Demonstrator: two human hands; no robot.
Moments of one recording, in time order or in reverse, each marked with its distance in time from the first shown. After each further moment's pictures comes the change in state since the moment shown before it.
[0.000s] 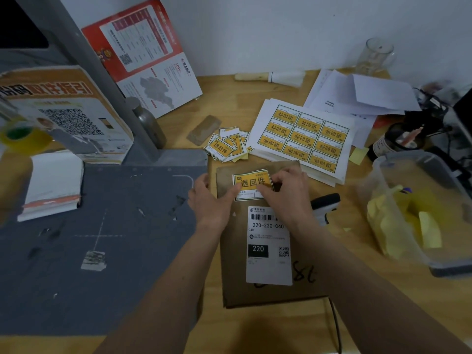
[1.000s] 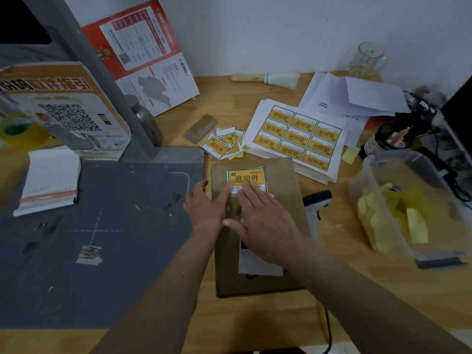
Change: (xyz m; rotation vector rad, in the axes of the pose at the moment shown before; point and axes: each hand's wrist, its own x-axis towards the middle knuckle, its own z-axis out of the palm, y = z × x) left_hand -0.006 -0.016 0.005 0.084 0.022 -0.017; right_hand -0.061 -0.016 -0.005 -0.603 -0.404 -0.488
